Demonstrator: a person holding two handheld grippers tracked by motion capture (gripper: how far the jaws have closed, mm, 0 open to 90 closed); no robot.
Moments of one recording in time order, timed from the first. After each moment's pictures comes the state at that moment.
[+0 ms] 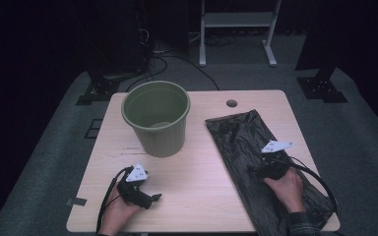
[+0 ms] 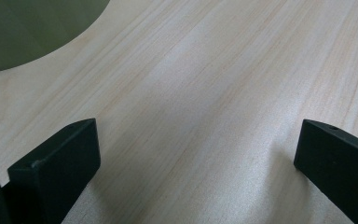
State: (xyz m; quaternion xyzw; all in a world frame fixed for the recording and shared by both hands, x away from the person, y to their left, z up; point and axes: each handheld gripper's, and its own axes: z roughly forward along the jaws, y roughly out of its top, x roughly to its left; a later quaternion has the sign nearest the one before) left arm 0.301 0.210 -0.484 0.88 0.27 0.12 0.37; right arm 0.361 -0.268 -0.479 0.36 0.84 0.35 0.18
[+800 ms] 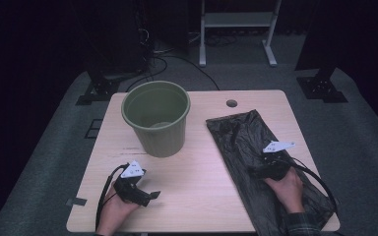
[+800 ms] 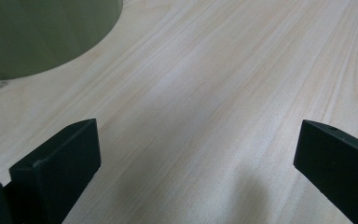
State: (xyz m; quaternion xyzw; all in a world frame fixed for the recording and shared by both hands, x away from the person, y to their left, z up) left arm 0.300 0.215 -0.464 0.87 0.29 0.10 0.39; right arm 0.364 -0.275 -0.486 0.37 0.84 0.37 0.16
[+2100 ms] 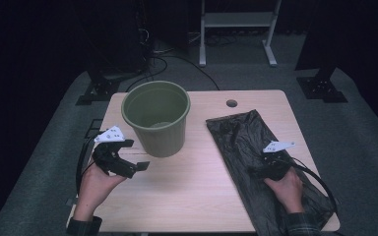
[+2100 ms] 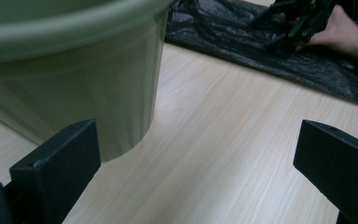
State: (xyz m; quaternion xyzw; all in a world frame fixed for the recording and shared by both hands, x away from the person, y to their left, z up) left arm 0.319 0.230 -0.330 0.85 0.30 0.11 0.43; right arm 0.364 -0.275 -0.486 0.37 0.84 0.37 0.16
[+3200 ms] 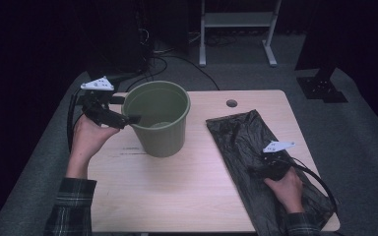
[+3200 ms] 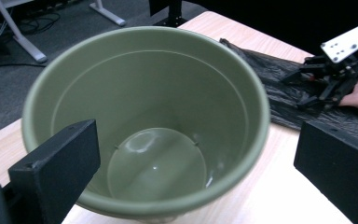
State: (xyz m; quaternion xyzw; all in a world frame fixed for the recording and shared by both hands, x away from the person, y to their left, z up) left arm 0.398 0.246 -0.254 0.83 0.30 0.15 0.44; right arm 0.364 -0.275 -0.486 0.37 0.84 0.37 0.16
